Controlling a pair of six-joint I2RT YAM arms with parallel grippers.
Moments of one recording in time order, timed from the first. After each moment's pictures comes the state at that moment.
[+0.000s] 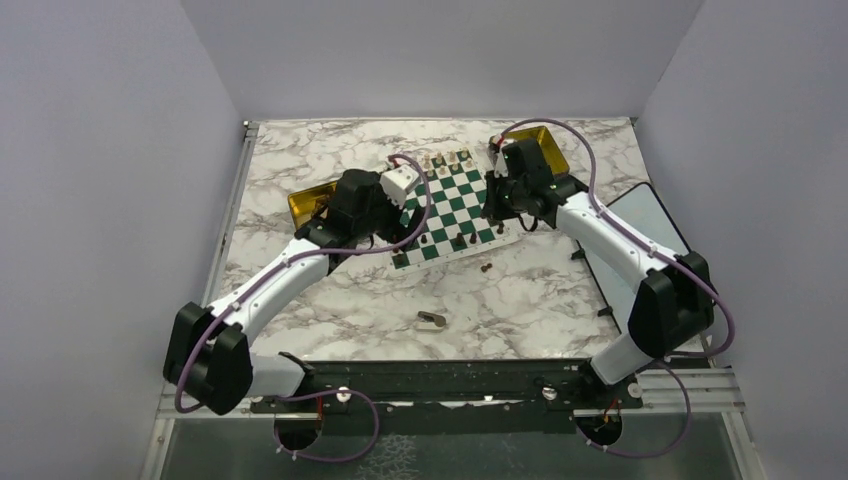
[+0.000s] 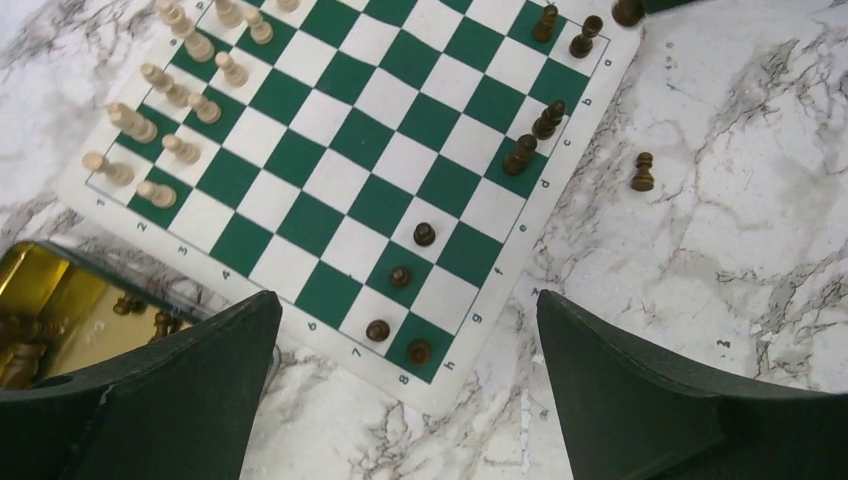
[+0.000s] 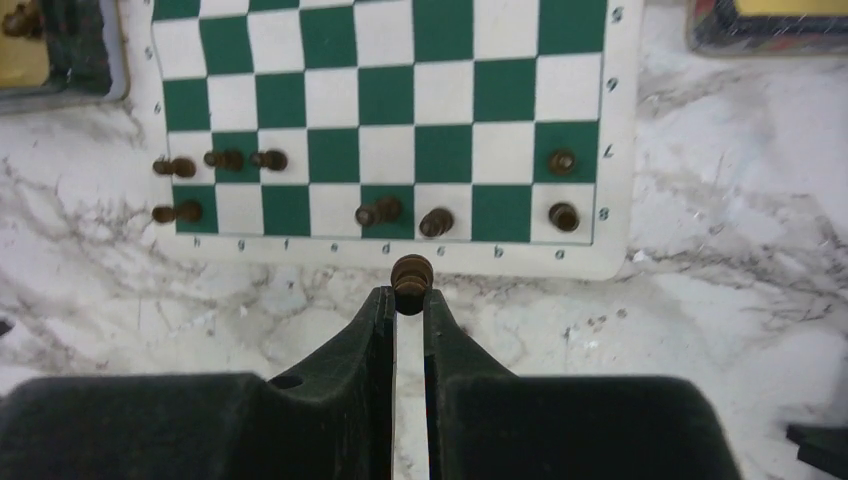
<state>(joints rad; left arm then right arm) -0.52 1.33 0.97 -0.16 0.23 0.13 0.49 1.55 1.26 -0.52 -0.05 0.25</state>
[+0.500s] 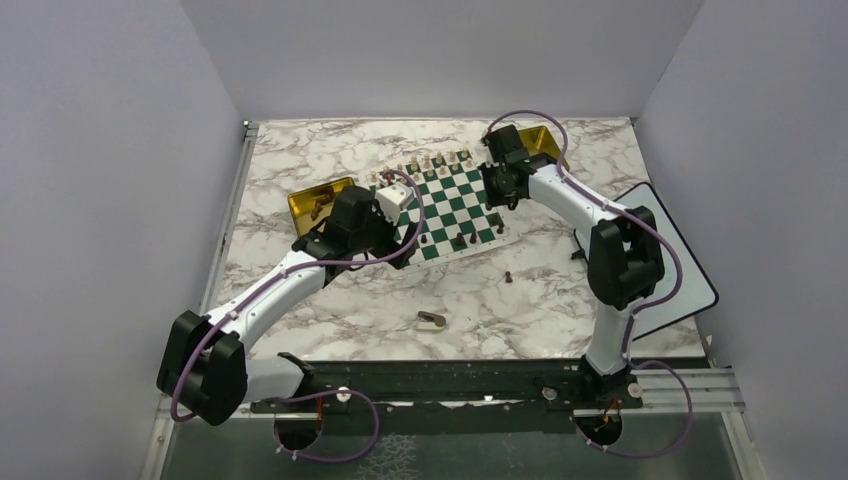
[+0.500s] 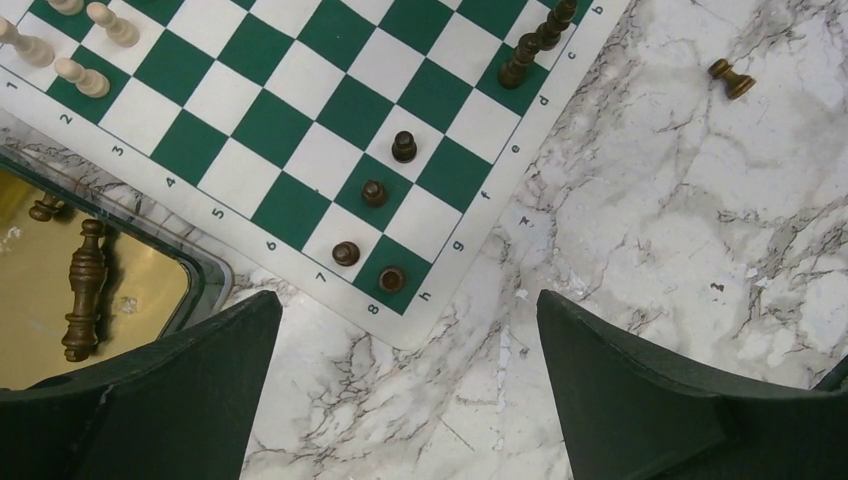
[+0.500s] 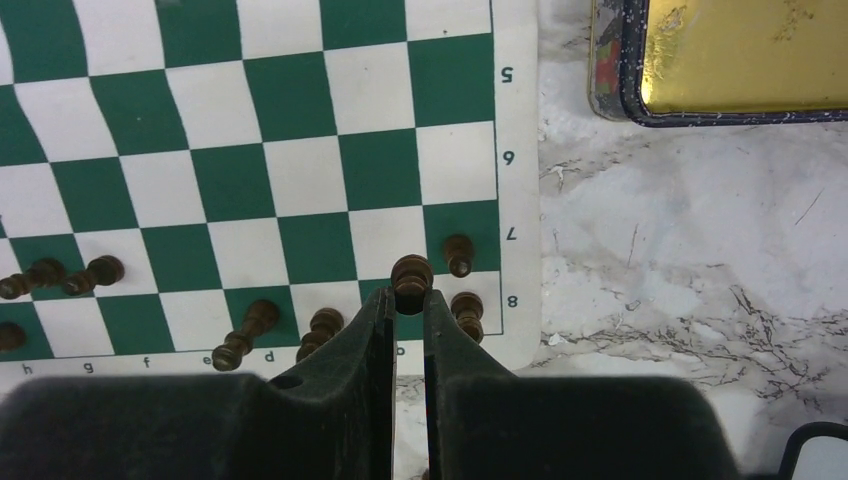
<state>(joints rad) -0.52 1.25 0.84 -0.21 0.21 0.06 0.44 1.91 1.54 -0.59 0.09 0.17</state>
